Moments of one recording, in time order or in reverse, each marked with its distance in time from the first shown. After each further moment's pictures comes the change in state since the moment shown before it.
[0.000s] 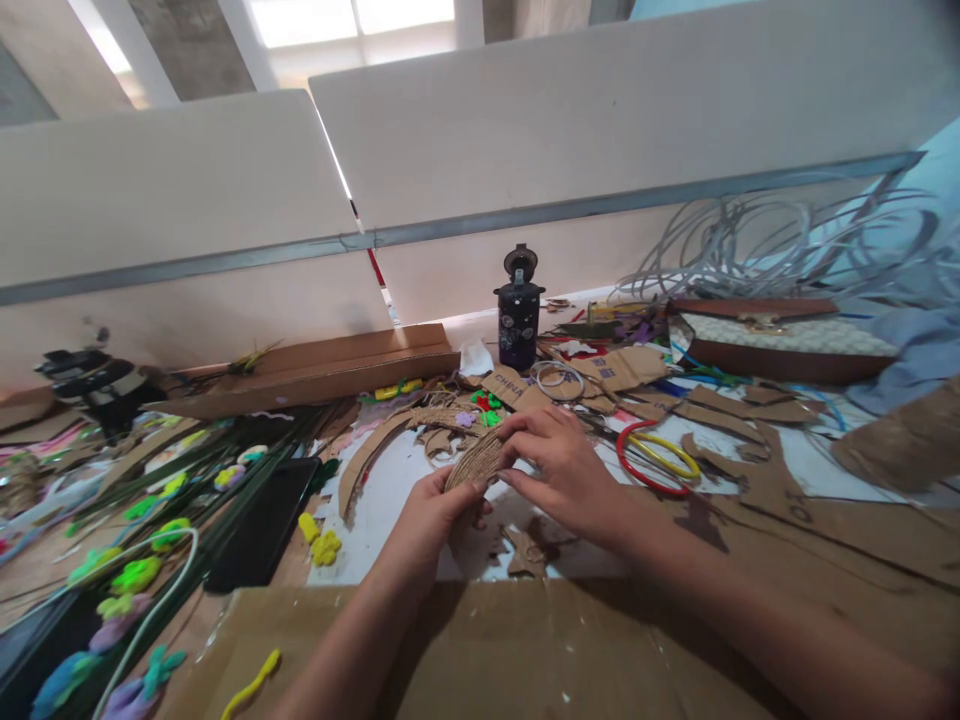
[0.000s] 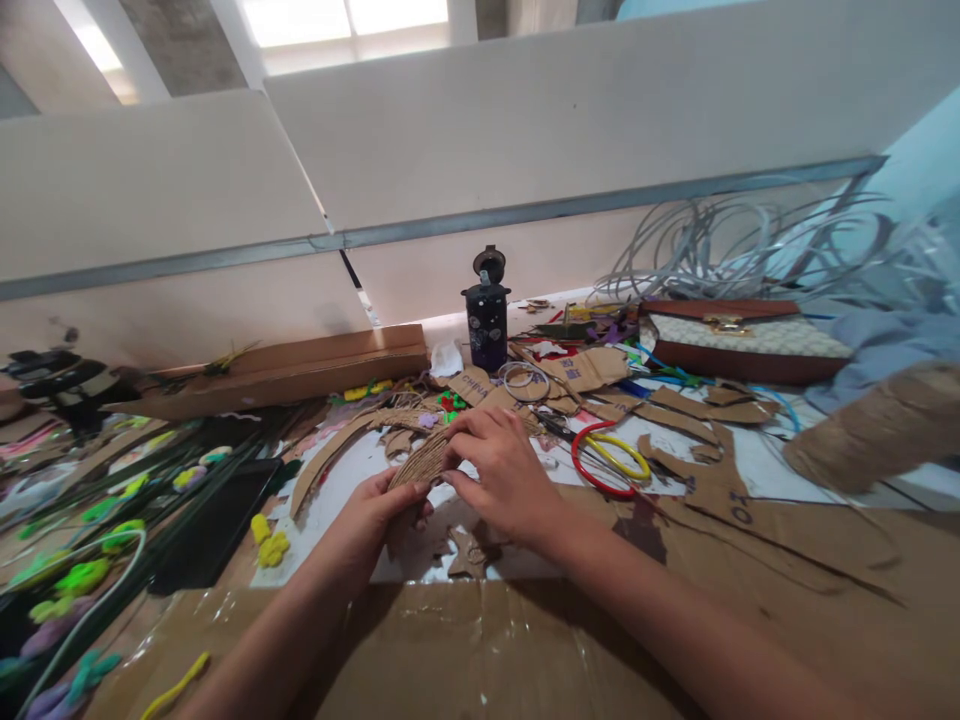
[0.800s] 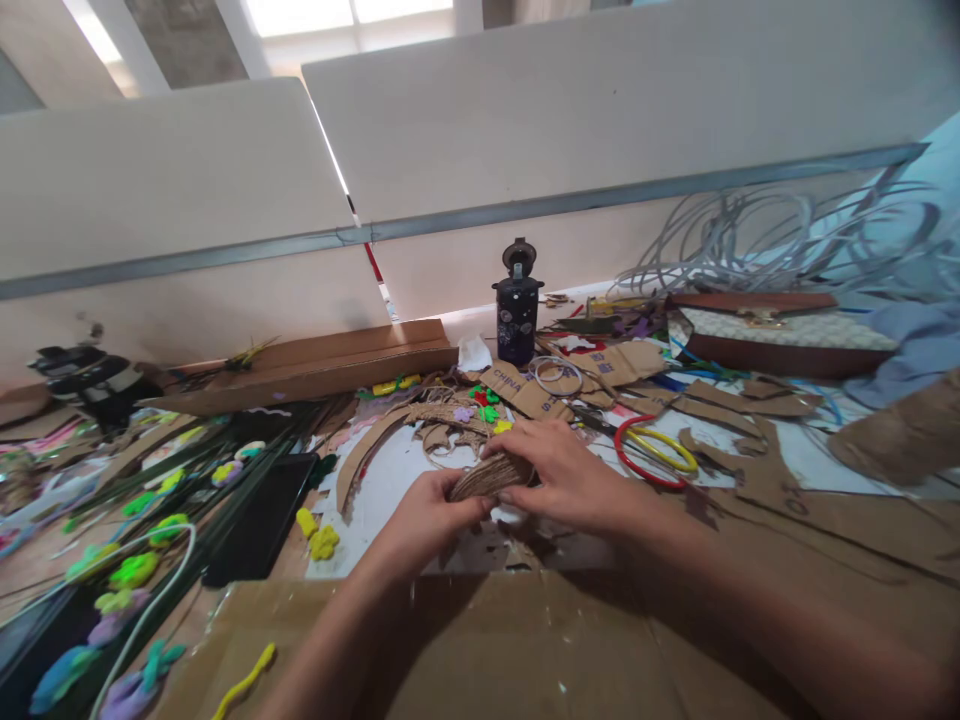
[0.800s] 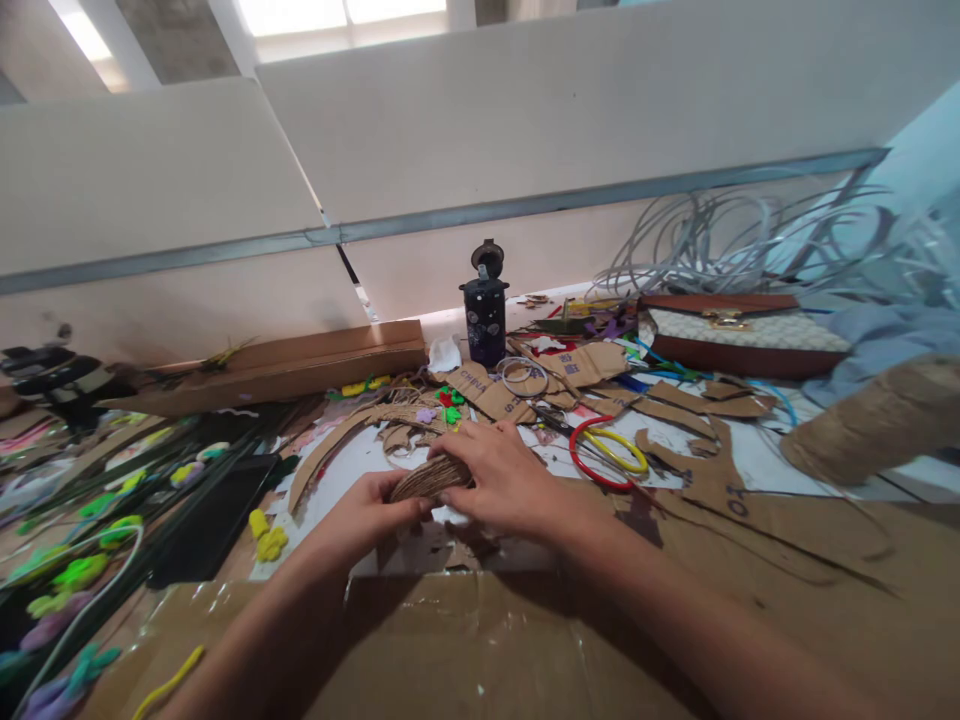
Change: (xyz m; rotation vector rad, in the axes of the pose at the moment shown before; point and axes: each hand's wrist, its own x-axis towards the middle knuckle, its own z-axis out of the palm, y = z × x) left_hand 0.009 0.002 -0.019 0.497 -0.235 0.077; right_hand 0.004 -0.001 -0.008 0.016 -0.344 0.090
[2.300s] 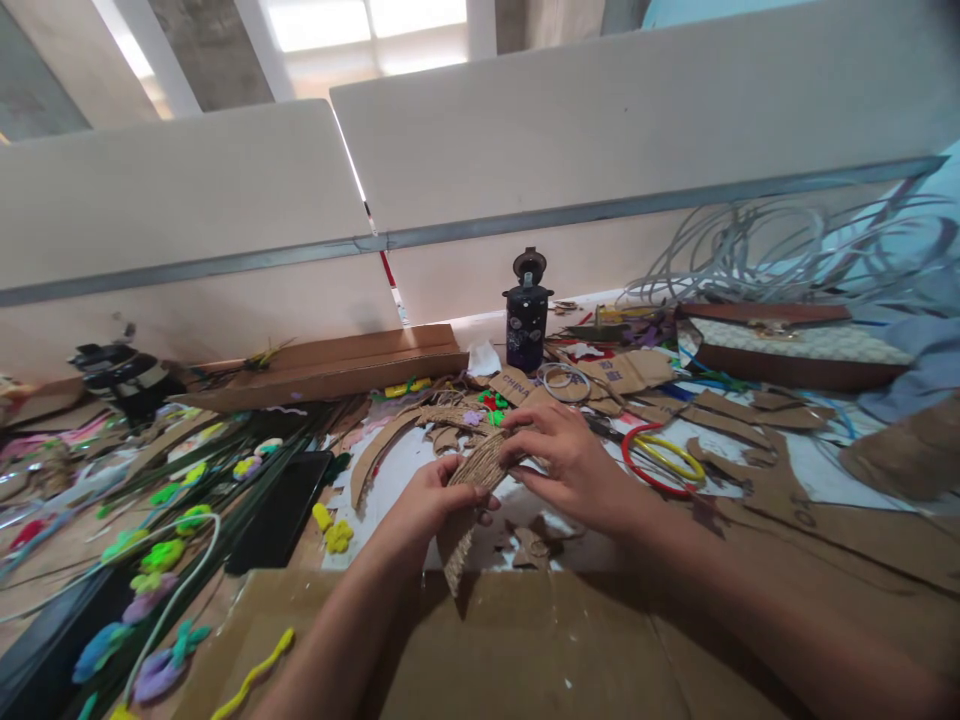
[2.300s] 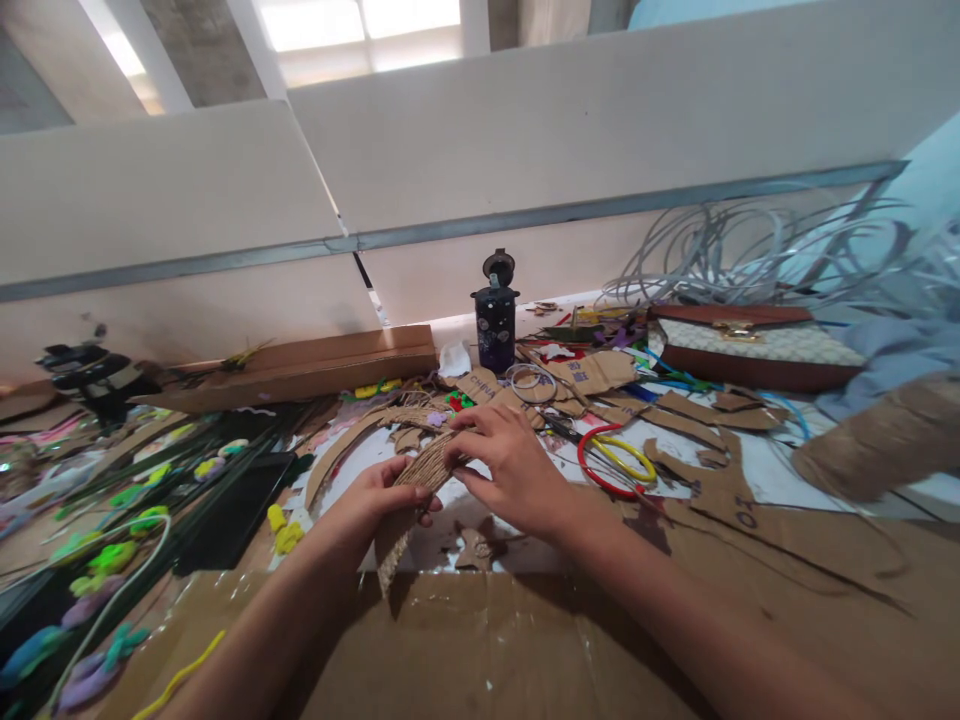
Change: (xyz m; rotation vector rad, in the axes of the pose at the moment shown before) left_hand -0.002 0.000 -0.003 -0.456 0.042 -0.038; right_hand -0.001 0.003 -0.001 0.002 0.306 -0.196
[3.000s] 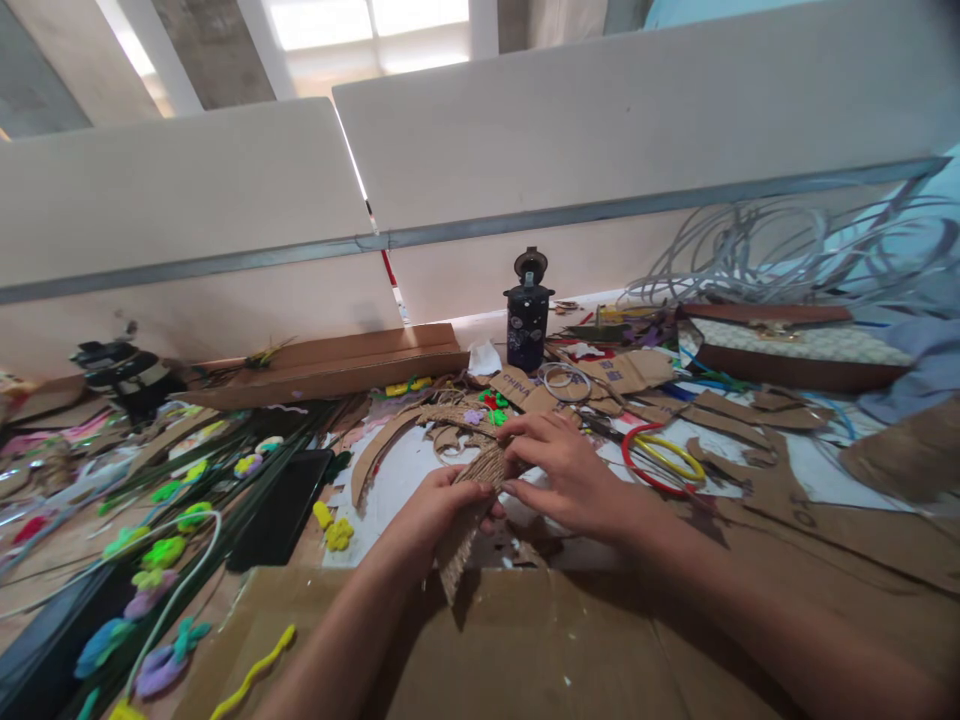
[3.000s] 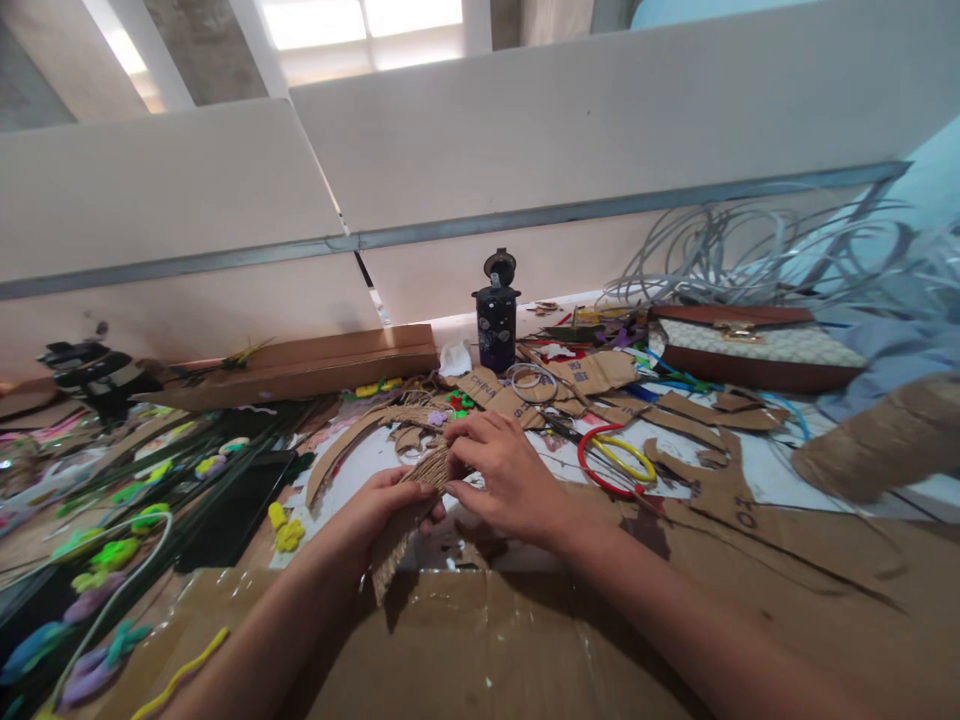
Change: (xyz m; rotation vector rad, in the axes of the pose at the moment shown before) left_hand -0.001 -0.007 0.004 -0.038 -0.022 -0.044; right_hand -0.003 0.000 0.007 0.039 -0.059 -0.020
